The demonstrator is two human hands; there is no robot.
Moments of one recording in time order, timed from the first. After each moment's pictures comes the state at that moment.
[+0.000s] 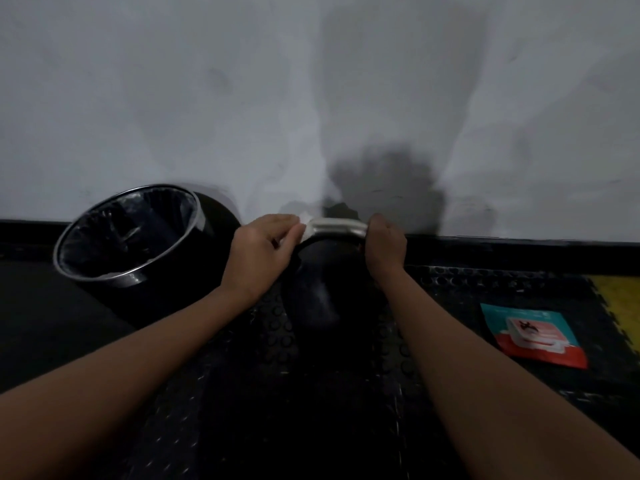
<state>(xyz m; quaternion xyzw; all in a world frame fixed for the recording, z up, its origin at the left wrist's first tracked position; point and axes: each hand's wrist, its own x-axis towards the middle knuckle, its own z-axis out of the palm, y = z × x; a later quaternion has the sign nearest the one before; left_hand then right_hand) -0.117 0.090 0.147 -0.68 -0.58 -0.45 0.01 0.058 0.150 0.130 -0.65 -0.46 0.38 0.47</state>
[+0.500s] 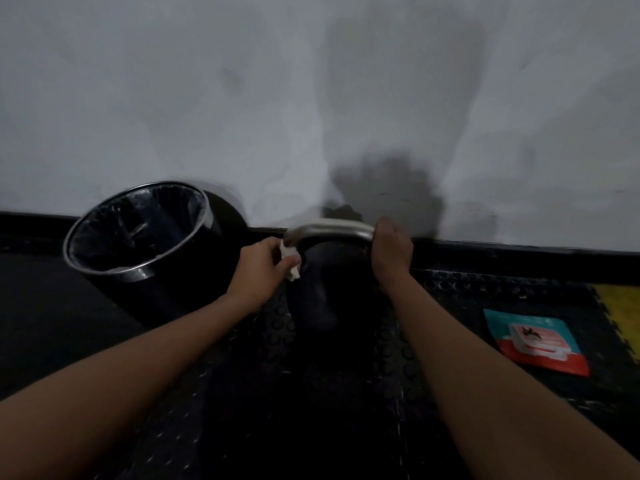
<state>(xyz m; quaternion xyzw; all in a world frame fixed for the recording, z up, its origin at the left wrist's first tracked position) -0.142 0.089 0.114 -0.60 -0.71 -0.33 -0.14 0.057 0.148 0.131 -0.66 -0.46 0.38 0.46</state>
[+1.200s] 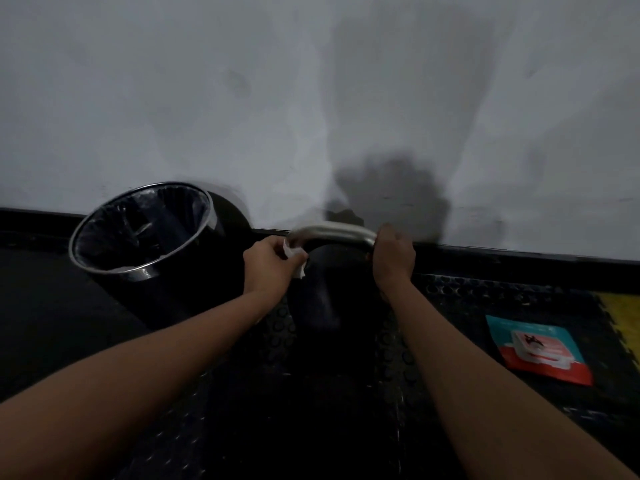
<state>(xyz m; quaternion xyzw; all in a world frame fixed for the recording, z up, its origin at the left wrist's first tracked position) -0.122 0.098 0.111 -0.49 -0.75 -0.43 -0.16 0.055 0.142 0.130 -0.67 -0.43 0.39 0.47</state>
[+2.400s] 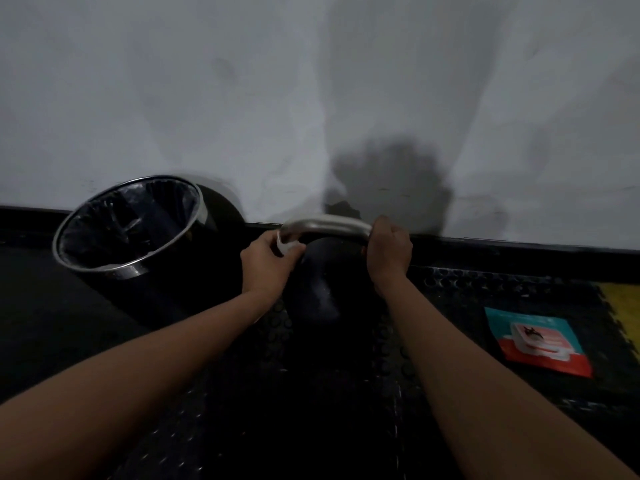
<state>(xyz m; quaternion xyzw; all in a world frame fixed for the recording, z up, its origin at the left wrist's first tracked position) -0.113 0.100 0.102 -0.47 -0.74 -0.44 -0.16 0.055 0.150 0.118 -0.67 -0.44 0.35 0.48</state>
